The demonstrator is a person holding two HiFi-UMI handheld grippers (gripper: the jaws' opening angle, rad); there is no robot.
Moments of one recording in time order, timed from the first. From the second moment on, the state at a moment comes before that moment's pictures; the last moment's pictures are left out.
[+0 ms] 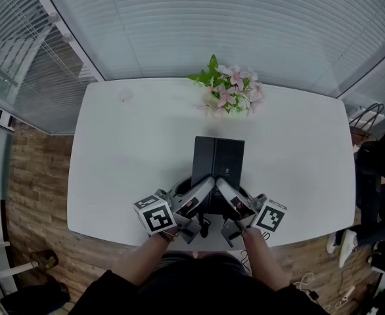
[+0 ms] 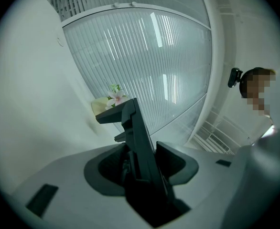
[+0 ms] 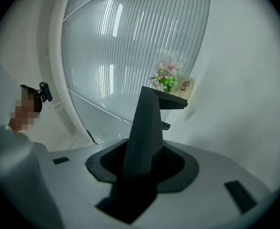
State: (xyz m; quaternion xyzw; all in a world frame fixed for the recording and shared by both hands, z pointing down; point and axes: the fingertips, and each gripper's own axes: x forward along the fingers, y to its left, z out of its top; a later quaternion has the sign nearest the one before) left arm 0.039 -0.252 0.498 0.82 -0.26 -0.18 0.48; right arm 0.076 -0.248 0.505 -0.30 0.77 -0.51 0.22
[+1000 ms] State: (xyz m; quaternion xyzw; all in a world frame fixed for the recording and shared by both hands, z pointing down) left arm 0.037 -0.246 0.535 0.79 -0.28 -0.16 0.53; right arm 0.068 -0.240 0.537 -0.30 0.73 -0.57 0.21
